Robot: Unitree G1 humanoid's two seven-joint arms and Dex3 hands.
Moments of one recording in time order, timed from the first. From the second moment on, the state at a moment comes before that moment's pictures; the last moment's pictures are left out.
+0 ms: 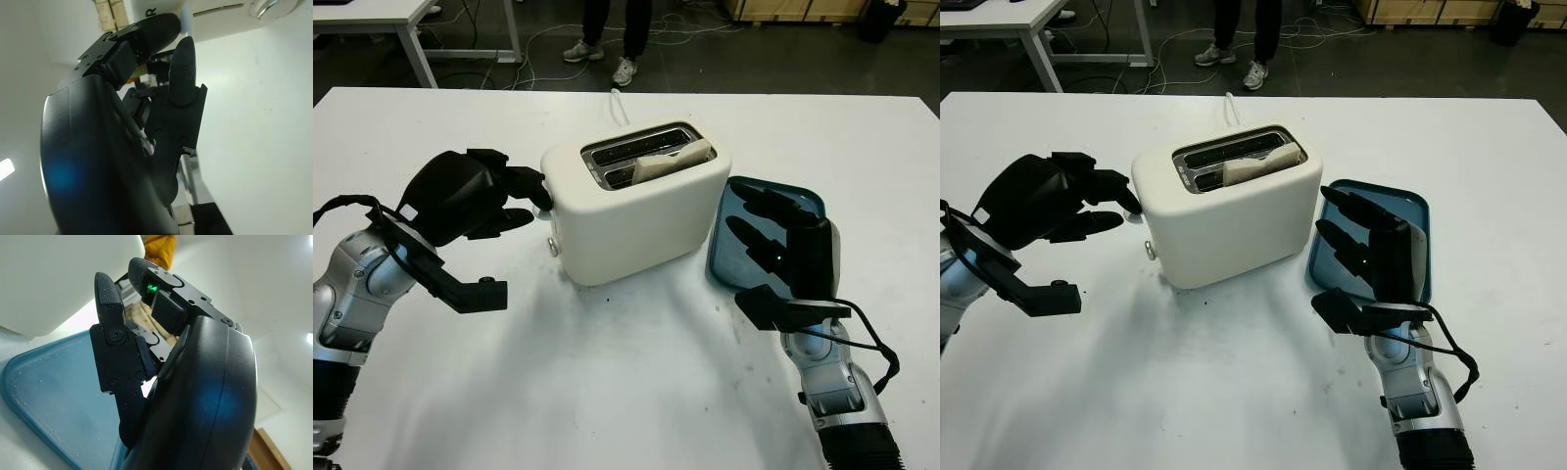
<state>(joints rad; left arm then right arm) -0.31 0.69 -0.05 0.01 0.57 -0.44 -0.16 -0.12 -0.26 -0.01 0.09 -0.53 -0.30 -0.38</state>
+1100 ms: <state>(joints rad) -0.09 0.39 -0.25 0.24 0.58 -0.33 0.27 -0.11 -0.28 -0.02 0.07 -0.49 -0.31 -0.32</state>
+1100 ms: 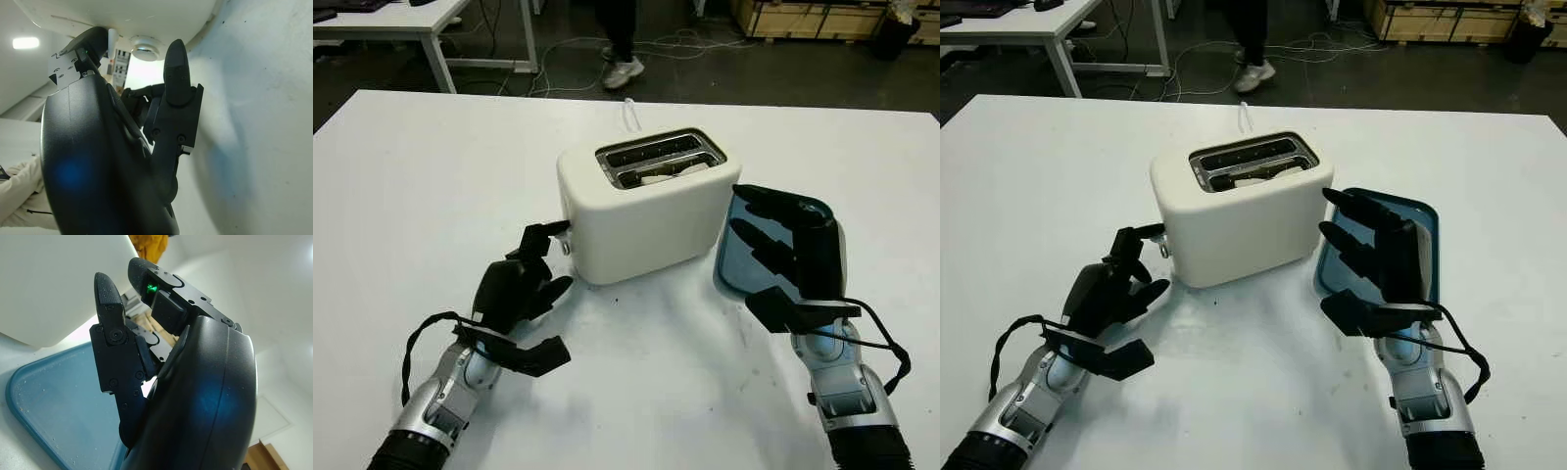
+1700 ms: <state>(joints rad) -0.14 0.56 -0.24 -0.01 0.65 -0.09 -0.02 -0.11 -0.28 -0.02 0.07 -0.49 -0.32 -0.32</state>
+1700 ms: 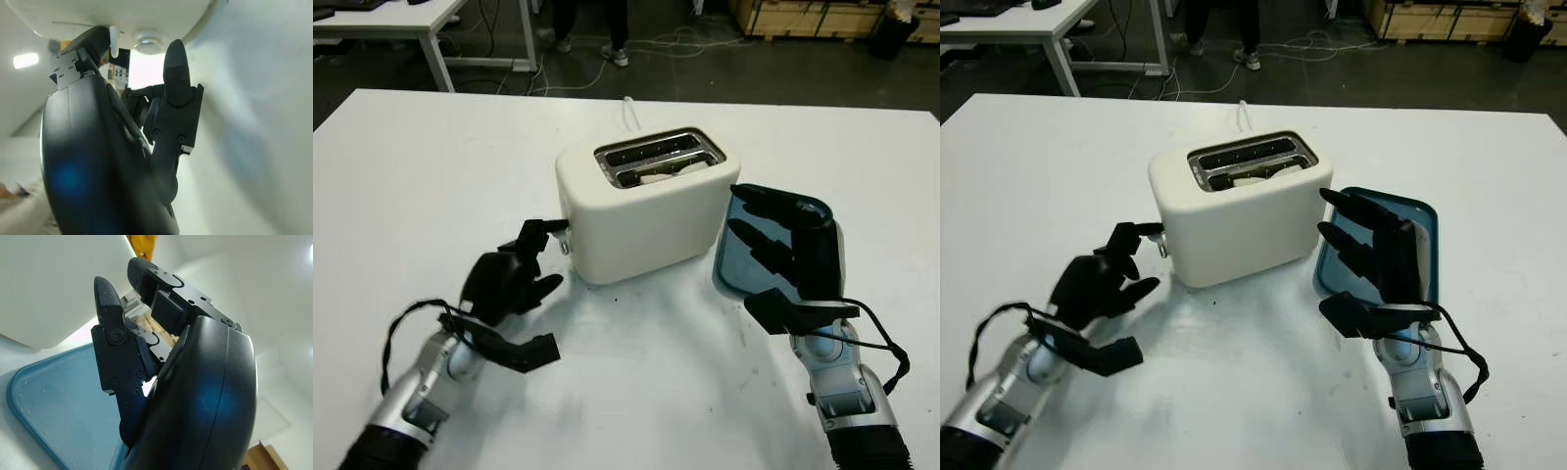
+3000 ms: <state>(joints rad) -0.43 0.45 -0.51 0.11 0.87 0.50 -0.47 -0.08 -0.29 -0.05 0.02 -0.45 -0.32 -0.27</state>
